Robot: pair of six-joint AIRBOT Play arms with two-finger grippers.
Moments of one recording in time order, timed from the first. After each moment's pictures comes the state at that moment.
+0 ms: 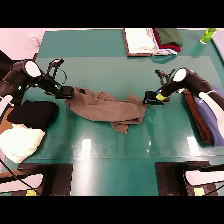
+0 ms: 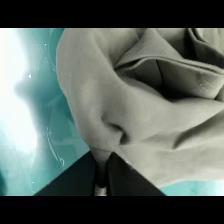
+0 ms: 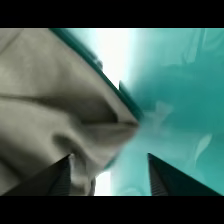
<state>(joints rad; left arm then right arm) -0.15 -1.35 1.23 1.29 -1.20 -1.49 0.14 -1.52 1.19 -1.18 1.15 1.59</state>
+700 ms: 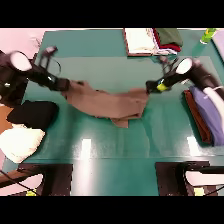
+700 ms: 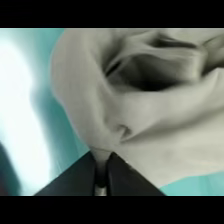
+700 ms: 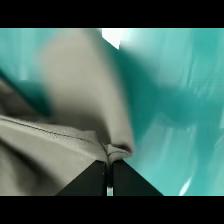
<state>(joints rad) -0.15 -1.24 1.35 1.32 -1.21 -1.48 0.14 -1.43 1.34 -1.24 1.13 1.57</state>
